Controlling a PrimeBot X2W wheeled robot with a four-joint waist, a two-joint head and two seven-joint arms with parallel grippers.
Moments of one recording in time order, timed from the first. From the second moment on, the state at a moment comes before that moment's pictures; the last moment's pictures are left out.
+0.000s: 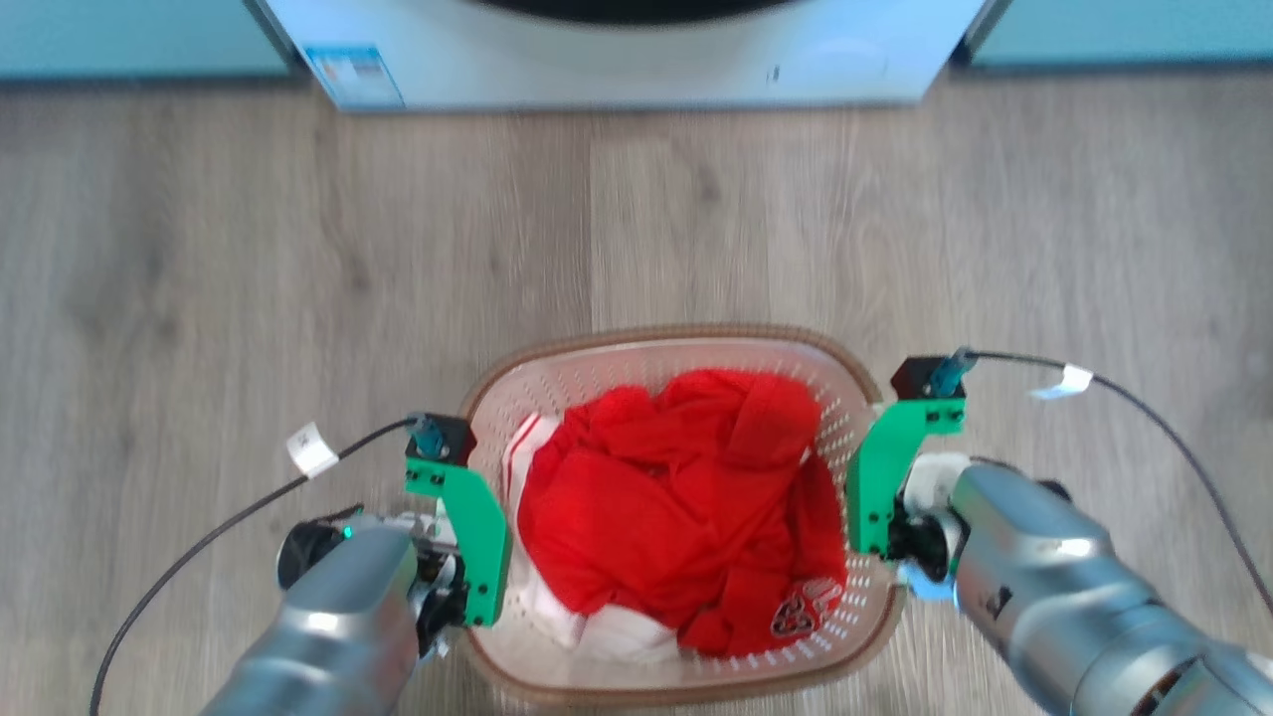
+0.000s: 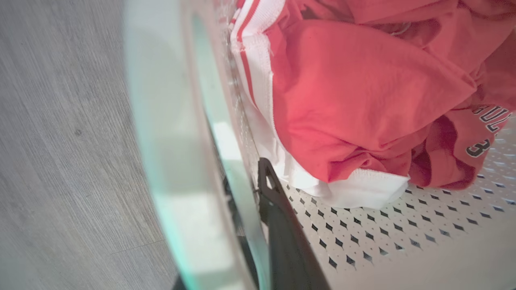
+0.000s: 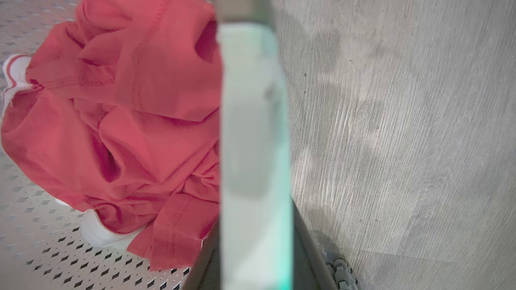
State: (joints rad) left arm -0.68 0.03 -0.96 1.24 -0.81 -0.13 0.20; right arm -0.79 -0.06 0.96 1.27 1.06 0.13 0.23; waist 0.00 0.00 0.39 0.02
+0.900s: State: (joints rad) left arm -0.57 0.09 -1.15 1.15 -0.98 -0.12 0.47; right arm -0.67 -0.06 1.07 1.21 1.18 0.12 0.40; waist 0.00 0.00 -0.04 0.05
